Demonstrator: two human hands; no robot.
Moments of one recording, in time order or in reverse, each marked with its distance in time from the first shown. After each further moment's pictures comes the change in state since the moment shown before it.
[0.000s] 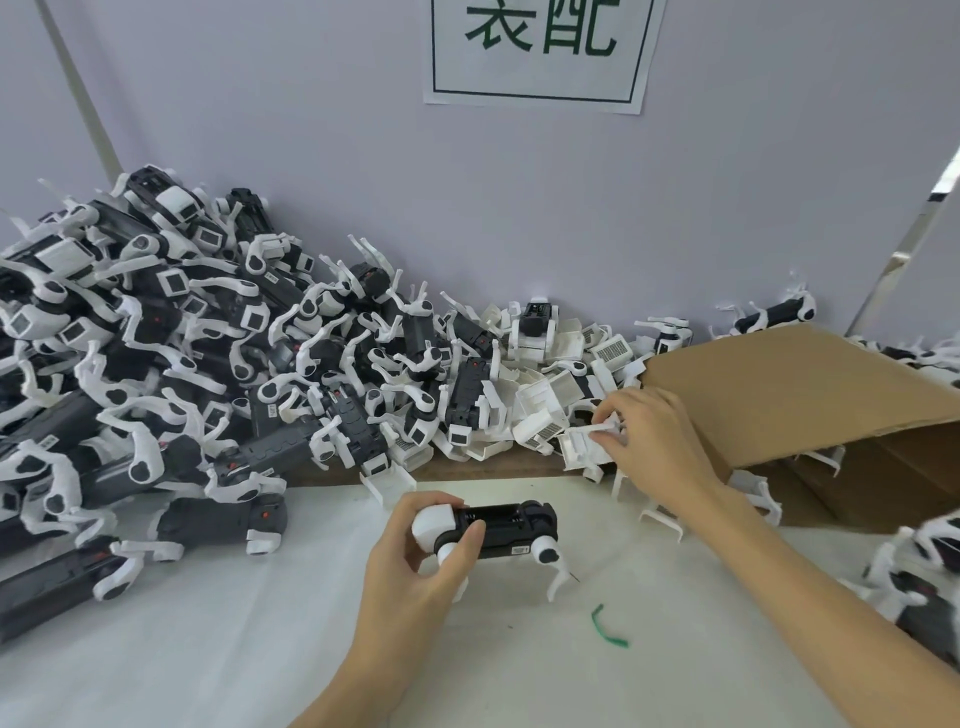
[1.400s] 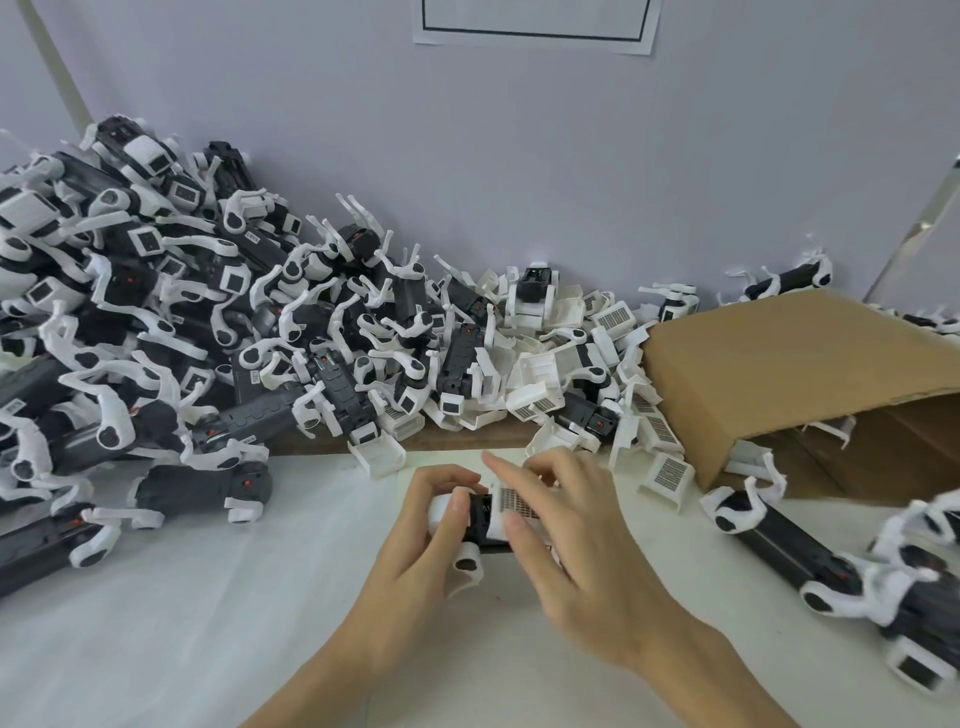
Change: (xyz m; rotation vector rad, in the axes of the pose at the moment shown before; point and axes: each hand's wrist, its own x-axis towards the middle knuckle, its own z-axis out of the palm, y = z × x) left_hand -0.009 0.007 0.006 0.002 -0.256 -0.117; right_hand -0.108 -0.097 -0.002 0.414 -0.098 -0.184
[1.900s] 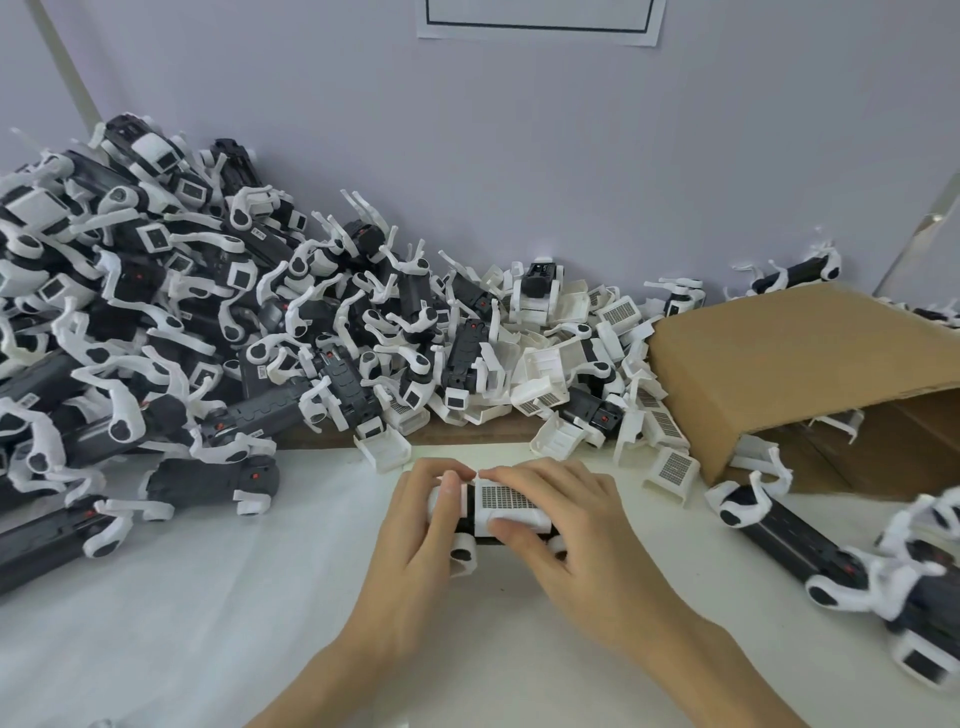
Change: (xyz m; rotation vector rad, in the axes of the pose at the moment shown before) left_hand 0.002 -0.007 -0.001 0.128 0.110 0.084; right_hand 0.001 0.005 0.009 -0.017 -0.010 0.010
